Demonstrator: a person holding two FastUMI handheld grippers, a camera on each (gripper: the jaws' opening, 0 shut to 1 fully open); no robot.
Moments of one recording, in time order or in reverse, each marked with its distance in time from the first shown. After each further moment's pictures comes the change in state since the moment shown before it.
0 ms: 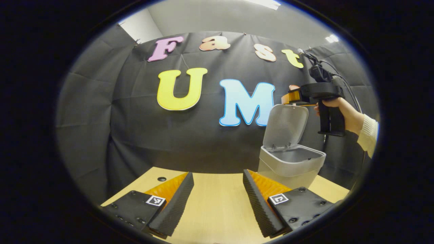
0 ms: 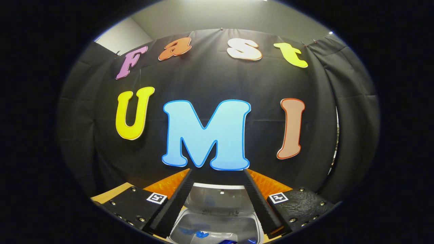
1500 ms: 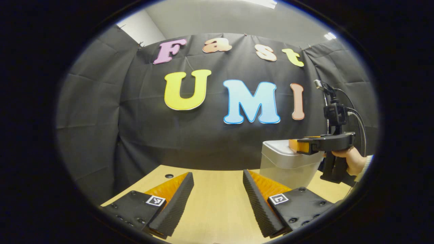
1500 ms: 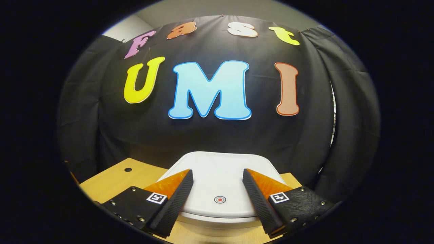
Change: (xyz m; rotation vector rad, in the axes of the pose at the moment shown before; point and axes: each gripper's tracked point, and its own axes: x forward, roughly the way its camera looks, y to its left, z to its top) left arm -0.038 0.003 -0.011 0.020 0.002 0.053; right arm -0.057 0.014 -0.162 0.005 0.143 0.008
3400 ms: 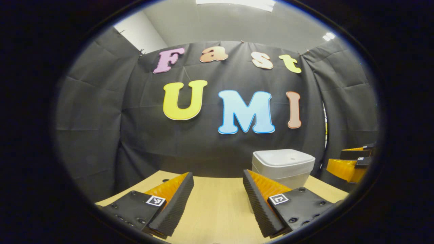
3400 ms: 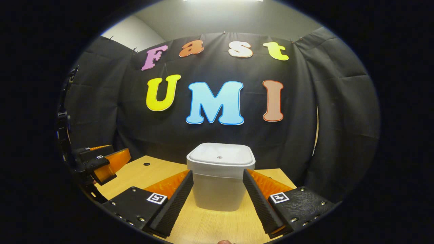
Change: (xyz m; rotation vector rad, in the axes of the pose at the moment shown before) left arm -0.025 -0.050 0.032 0.017 -0.081 0.005; right arm -0.202 -0.002 -0.011 -0.016 -0.051 0.018
